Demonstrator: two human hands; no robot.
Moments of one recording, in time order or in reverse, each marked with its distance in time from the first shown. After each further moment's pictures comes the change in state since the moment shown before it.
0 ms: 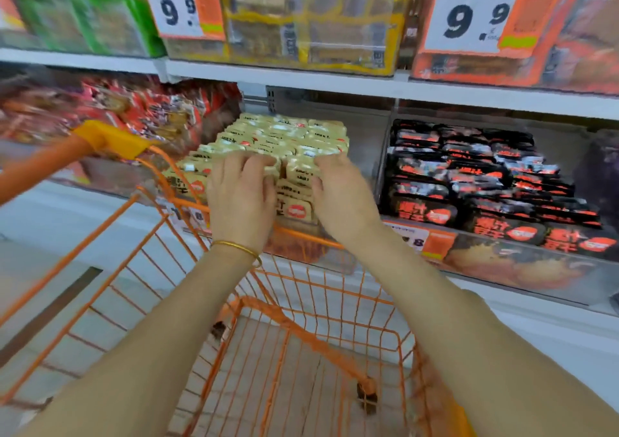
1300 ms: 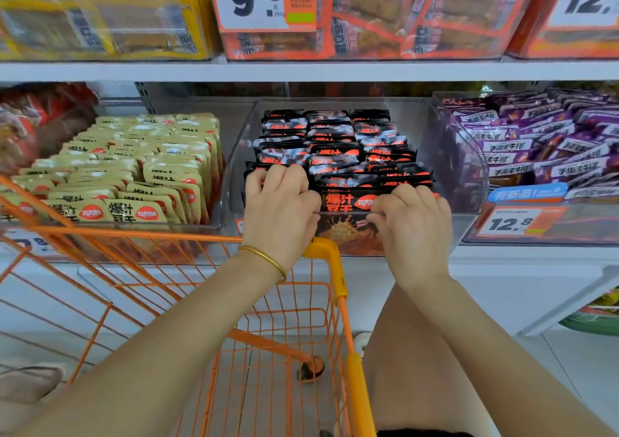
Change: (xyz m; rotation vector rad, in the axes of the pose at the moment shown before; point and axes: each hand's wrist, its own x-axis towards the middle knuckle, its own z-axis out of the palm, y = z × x) left_hand -0.047 0.177 0.065 -0.033 -0.126 0.584; right_hand -0.148 0.178 -0.104 -0.632 0.427 0.147
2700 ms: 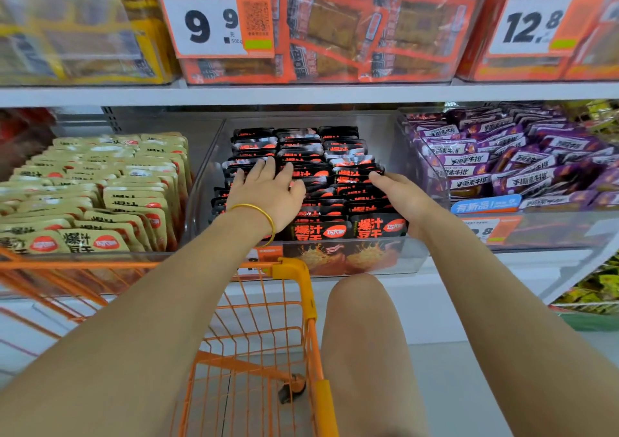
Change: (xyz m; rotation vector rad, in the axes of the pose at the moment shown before) left_hand 0.071 -0.003 0.020 -0.068 -0.760 -0.293; right_hand 0.069 0.057 0.008 1.013 -0.696 0.958
